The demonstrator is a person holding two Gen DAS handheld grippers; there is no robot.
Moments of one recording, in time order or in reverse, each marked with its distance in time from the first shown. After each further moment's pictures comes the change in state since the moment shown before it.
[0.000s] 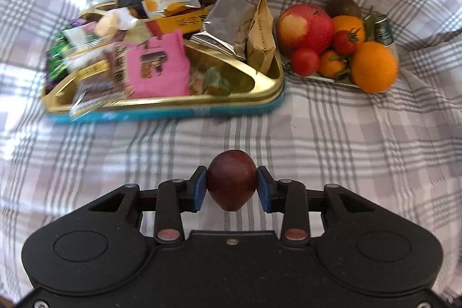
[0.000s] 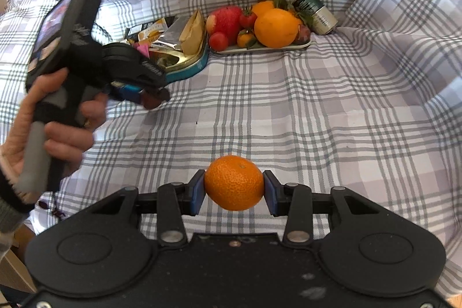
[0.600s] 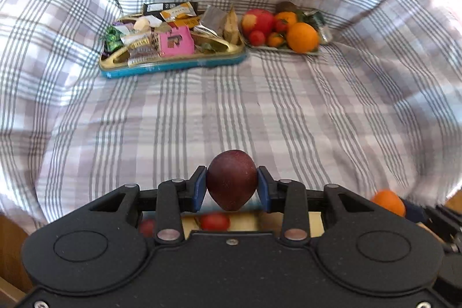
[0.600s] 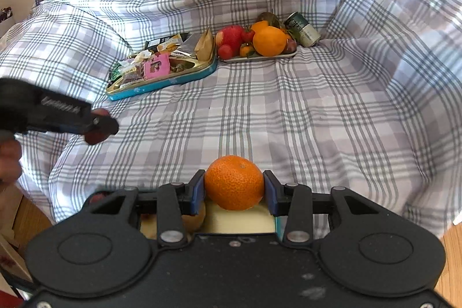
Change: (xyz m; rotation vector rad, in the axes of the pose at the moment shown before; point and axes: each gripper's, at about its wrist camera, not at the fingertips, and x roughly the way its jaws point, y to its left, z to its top) left arm -0.153 -0.004 -0.139 0.082 -0.099 -0.049; right arm -0.091 0.000 -0.078 -0.010 -0.096 0.004
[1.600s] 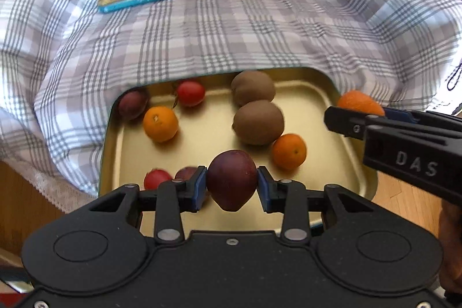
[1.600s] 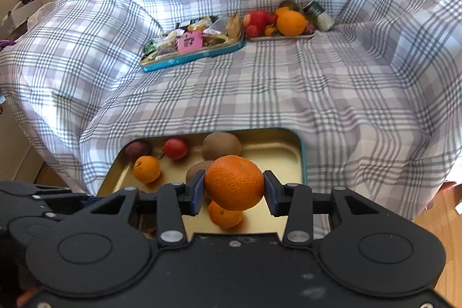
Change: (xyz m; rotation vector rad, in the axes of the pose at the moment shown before) left arm -0.028 -0.027 -0.125 0.047 0.102 0.015; right arm -0.050 0.018 -0.050 -0.038 0.053 0.070
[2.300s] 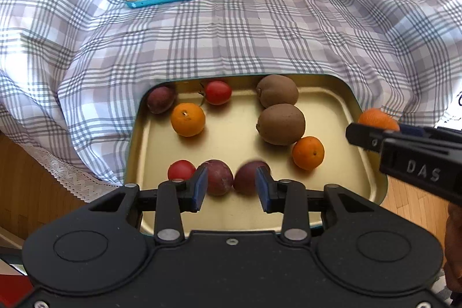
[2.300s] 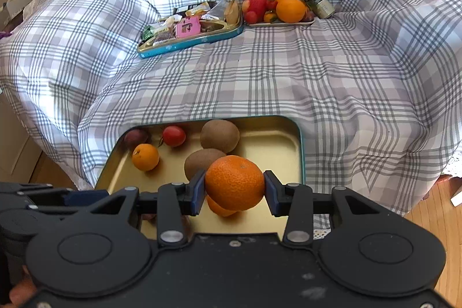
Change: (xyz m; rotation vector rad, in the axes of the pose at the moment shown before) left arm -0.018 0.015 -0.002 -0.062 -0.015 0.056; right arm 0.001 0.003 0.002 -0.018 0.066 -0.015
